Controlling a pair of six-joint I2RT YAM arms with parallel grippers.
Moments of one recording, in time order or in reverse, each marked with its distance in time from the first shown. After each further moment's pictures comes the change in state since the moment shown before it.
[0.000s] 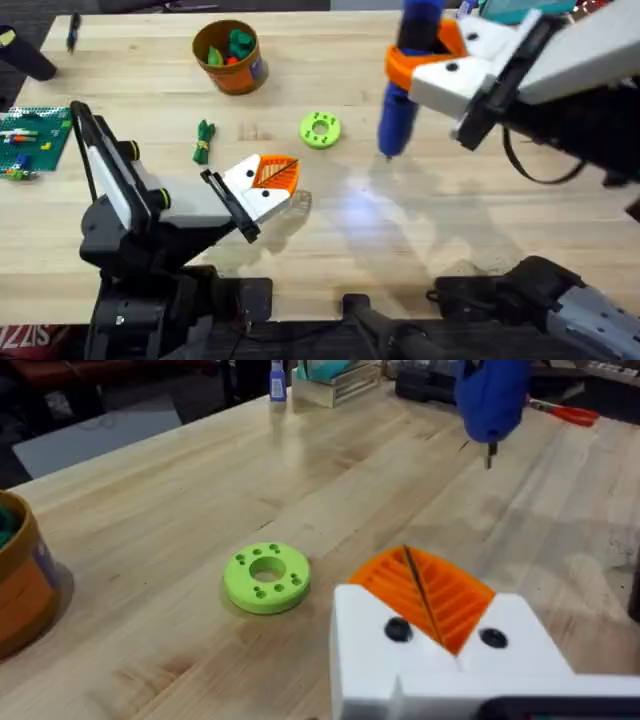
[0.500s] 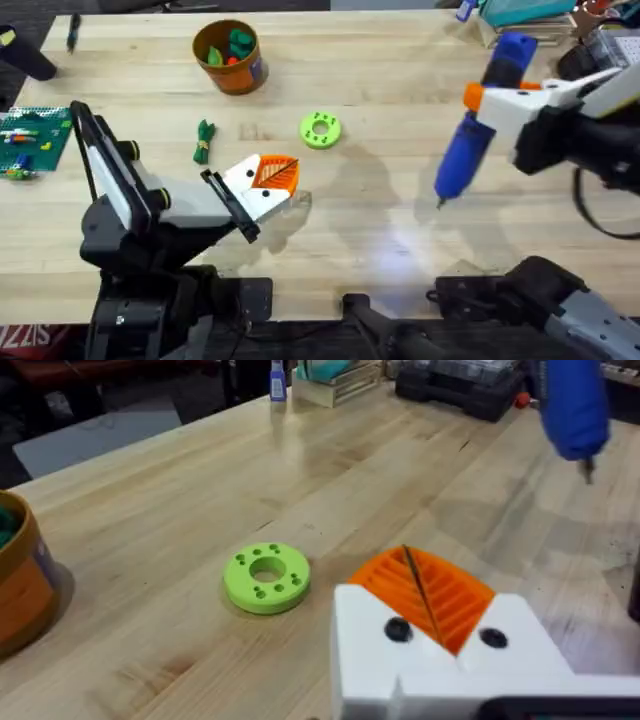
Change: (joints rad) left arm 0.000 0.000 0.000 0.000 0.000 0.000; right arm 0.000 -0.110 0.154 -0.635 0.470 0.313
